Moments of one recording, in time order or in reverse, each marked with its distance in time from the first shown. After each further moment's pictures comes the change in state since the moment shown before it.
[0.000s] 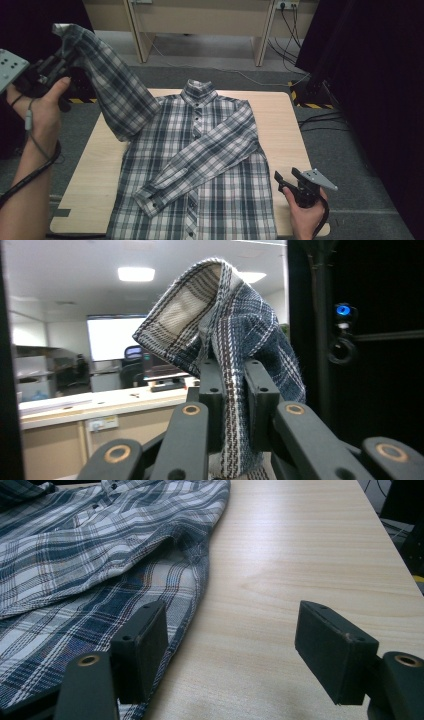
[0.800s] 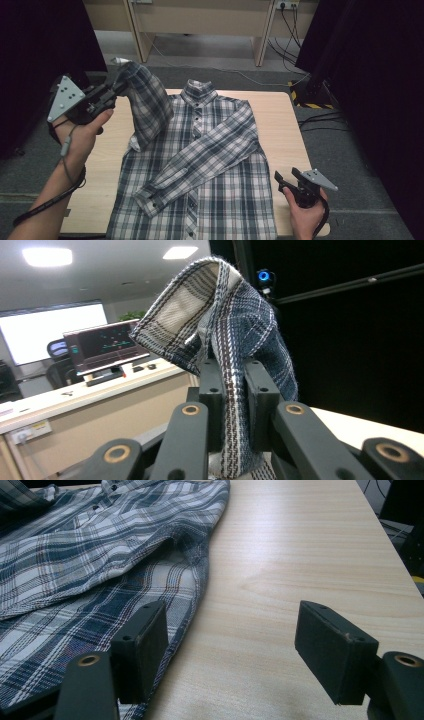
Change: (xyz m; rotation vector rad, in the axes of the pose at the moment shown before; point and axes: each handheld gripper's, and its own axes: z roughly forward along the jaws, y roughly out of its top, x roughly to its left) left arm -0.087 -0.023 -0.003 0.095 -0.239 0.087; right arm 0.000 0.000 0.000 -0.005 -0.001 0.000
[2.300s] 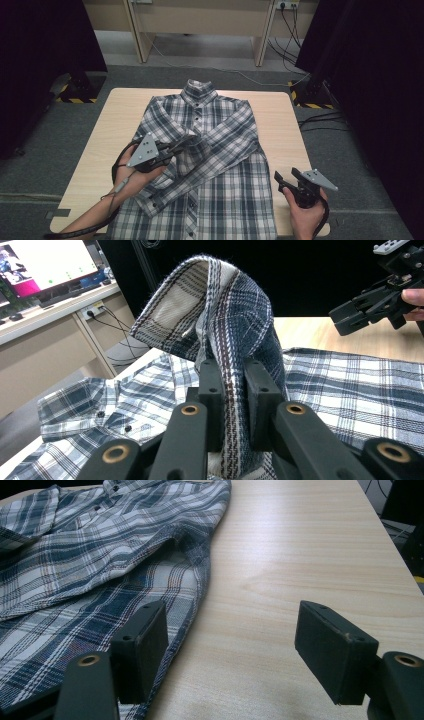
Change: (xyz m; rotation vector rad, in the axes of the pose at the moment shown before) left arm -0.116 -0.100 0.024 0.265 -0.387 0.068; right arm 0.000 0.000 0.000 -0.002 0.005 0.002
